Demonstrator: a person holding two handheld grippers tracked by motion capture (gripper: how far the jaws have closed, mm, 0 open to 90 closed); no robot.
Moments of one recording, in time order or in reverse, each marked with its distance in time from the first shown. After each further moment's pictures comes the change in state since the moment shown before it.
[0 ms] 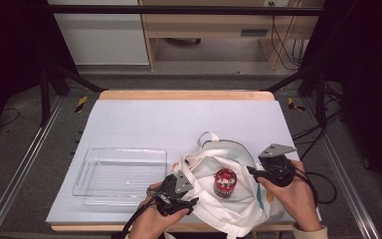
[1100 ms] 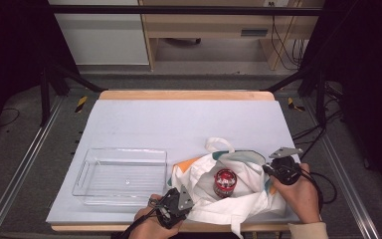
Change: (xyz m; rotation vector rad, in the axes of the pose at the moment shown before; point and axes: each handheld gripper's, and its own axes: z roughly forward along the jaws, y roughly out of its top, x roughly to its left) left arm -0.017 -0.024 0.003 0.097 -0.022 0.120; right arm -0.039 -0.042 0.033 0.080 -0.043 0.079
